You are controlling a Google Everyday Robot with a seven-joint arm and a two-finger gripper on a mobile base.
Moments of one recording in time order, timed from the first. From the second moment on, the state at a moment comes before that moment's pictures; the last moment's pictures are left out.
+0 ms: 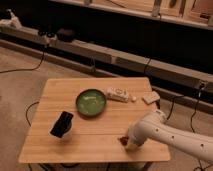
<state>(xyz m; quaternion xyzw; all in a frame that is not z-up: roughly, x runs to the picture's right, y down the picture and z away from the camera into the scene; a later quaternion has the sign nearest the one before) 0.136 0.278 0.782 -0.28 -0.09 0.11 0.95</state>
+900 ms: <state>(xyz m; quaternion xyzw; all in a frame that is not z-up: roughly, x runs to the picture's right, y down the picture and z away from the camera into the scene) 0.132 0.222 0.780 -0.24 -0.07 0.12 0.96</state>
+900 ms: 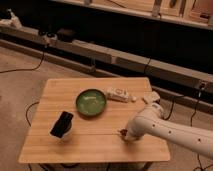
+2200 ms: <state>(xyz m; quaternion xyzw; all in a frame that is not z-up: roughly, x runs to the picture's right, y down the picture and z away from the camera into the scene) -0.038 0.080 0.870 -0.17 -0.29 0.02 0.94</state>
